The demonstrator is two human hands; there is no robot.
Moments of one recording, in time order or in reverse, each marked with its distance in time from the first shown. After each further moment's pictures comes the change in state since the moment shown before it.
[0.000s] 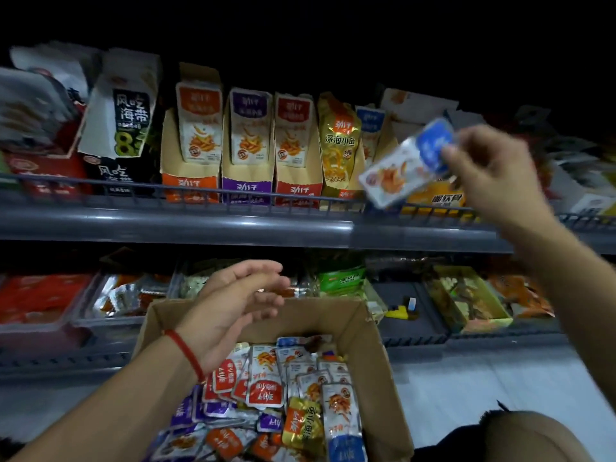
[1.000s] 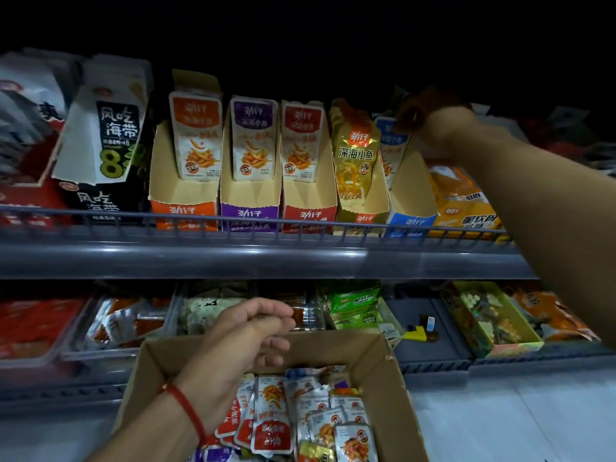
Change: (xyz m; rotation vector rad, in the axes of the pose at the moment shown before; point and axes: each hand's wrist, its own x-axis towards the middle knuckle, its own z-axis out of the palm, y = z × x) left_hand 0.024 -0.001 -0.001 0.235 0.101 -0.107; right_hand 0.180 0.042 0.096 -0.539 -0.260 0.110
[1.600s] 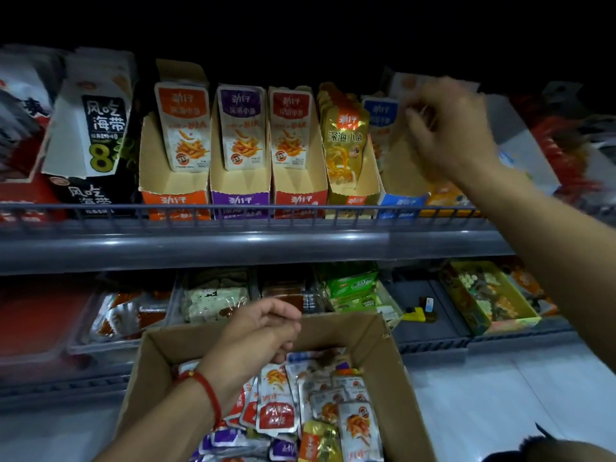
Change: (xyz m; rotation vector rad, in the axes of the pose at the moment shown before) left_hand 0.006 -0.016 0.011 0.179 -0.063 0.004; right_hand -0.087 0.014 -0.001 0.095 0.420 -0.285
